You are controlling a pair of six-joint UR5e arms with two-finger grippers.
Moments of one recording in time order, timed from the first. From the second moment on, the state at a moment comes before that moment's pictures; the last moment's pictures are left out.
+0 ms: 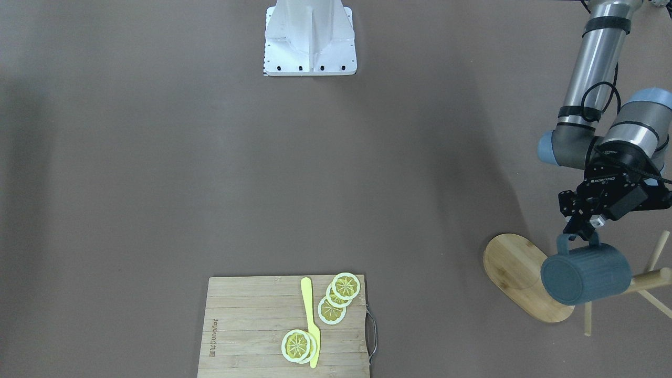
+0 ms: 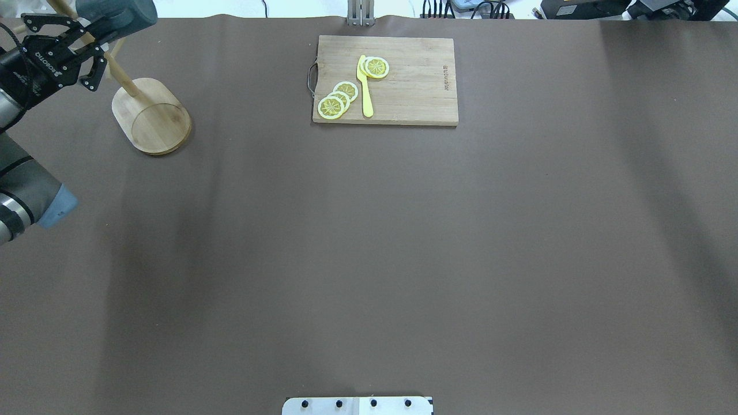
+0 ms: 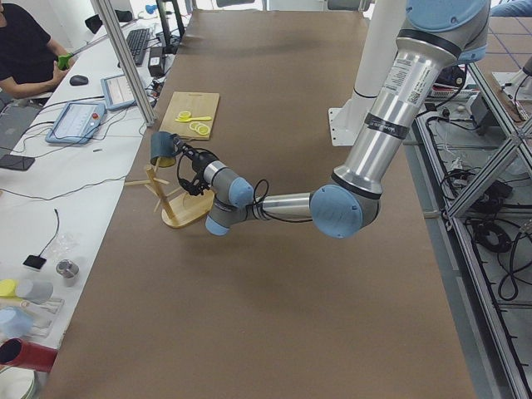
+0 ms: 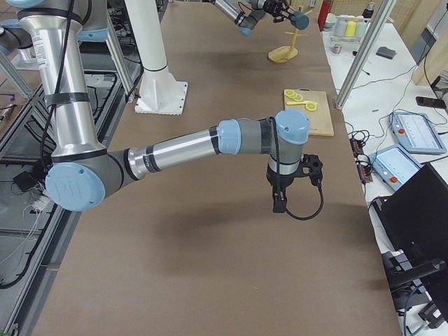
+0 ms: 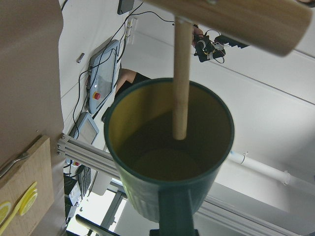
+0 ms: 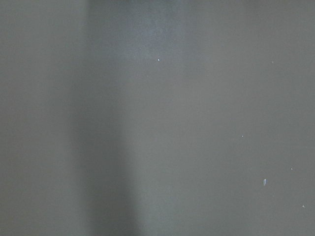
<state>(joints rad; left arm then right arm) -0.99 -1.98 -0.97 -3.81 -1.57 -2.62 1.60 -1.41 1.74 -1.86 2.30 -0.02</state>
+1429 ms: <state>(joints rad) -1.00 -1.95 -0.95 -3.83 -1.55 -2.67 1.60 -1.40 1.75 -1.86 2.30 -0.02</state>
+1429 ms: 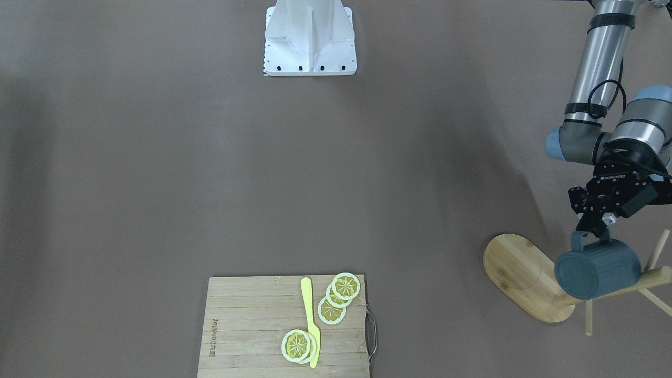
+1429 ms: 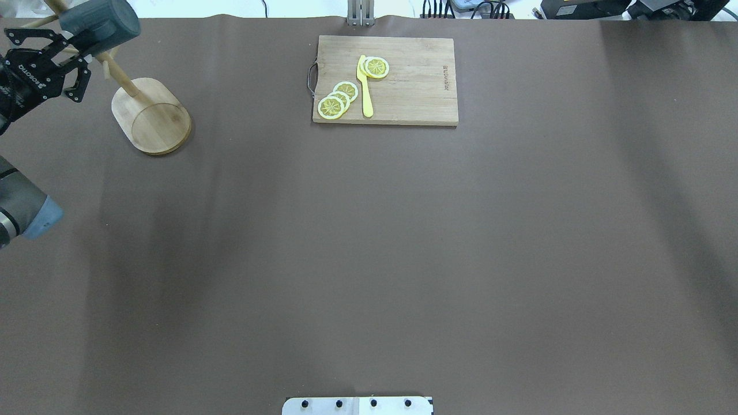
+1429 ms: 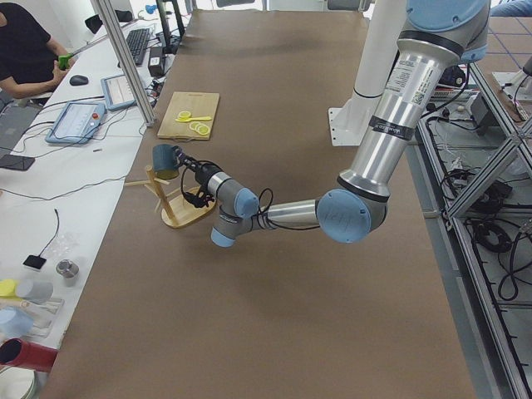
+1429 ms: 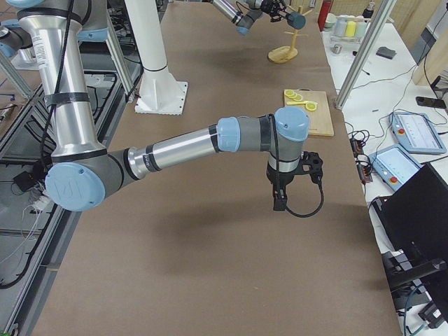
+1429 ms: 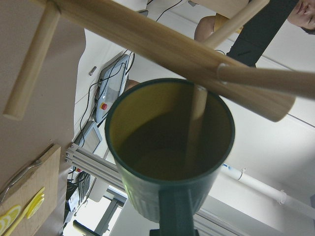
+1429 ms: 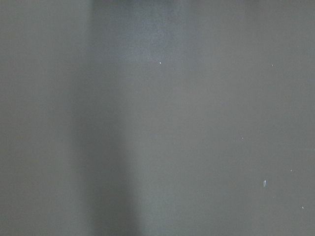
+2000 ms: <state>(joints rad) -1.00 -1.95 -0.95 -3.82 -1.53 -2.67 1.60 -1.40 1.75 -1.86 2.30 -0.02</state>
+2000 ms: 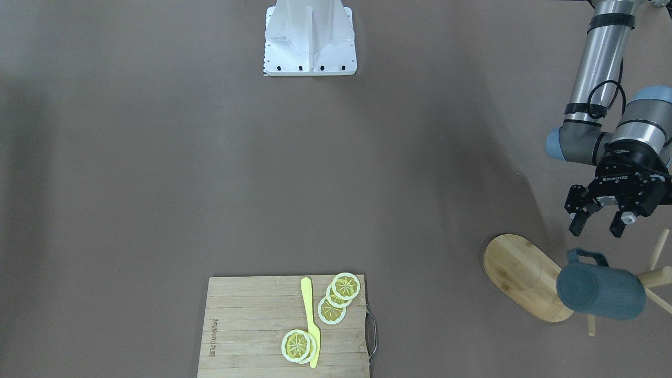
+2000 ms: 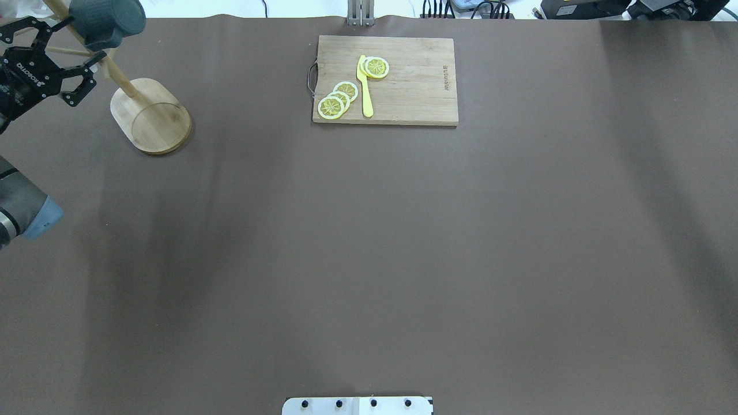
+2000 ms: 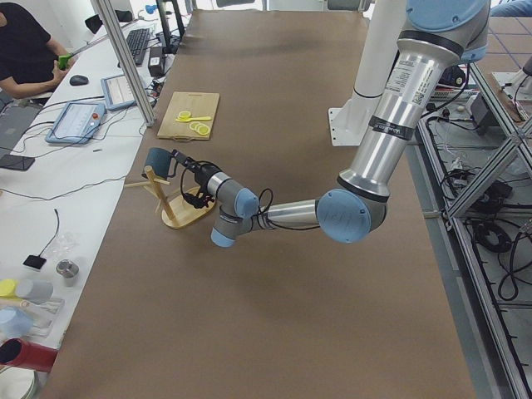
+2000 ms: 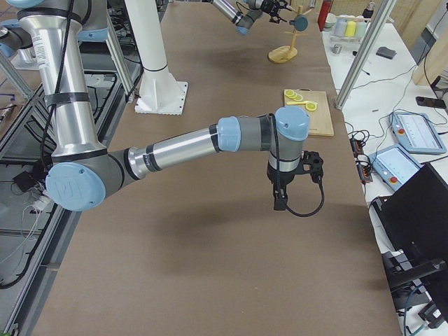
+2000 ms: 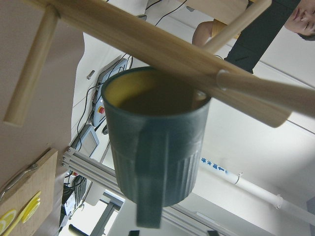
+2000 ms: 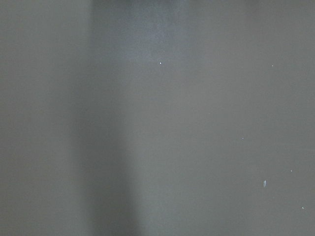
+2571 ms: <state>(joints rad) -1.03 -1.88 -1.02 -3.83 -1.53 -2.74 1.60 -1.40 1.75 -1.86 2.30 -0.02</state>
